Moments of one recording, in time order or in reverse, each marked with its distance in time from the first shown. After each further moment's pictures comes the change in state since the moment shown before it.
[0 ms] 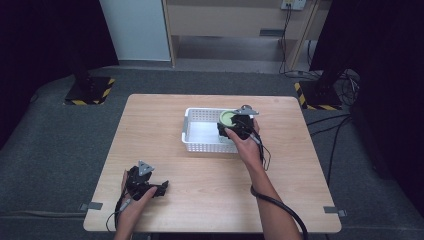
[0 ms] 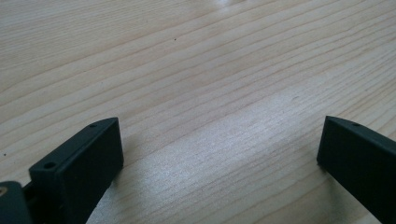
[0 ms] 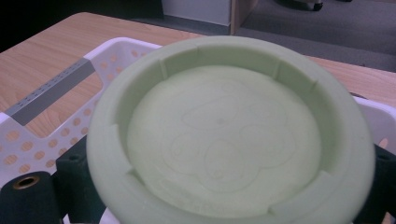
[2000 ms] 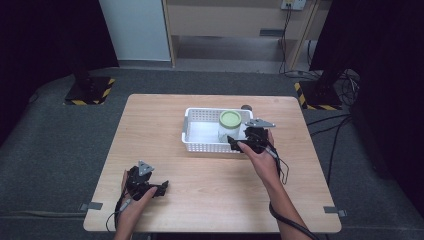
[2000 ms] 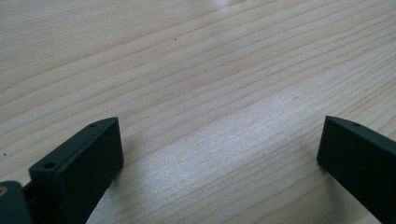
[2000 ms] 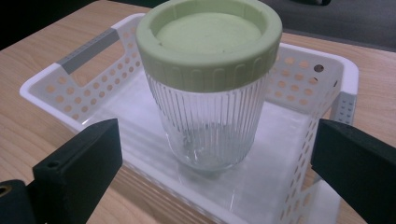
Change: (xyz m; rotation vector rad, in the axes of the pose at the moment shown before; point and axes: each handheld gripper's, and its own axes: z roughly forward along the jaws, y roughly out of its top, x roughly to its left) left arm 0.000 0.000 0.000 0.000 0.000 -0.001; right arm -0.009 -0.027 -0.065 0.015 0.039 -0.008
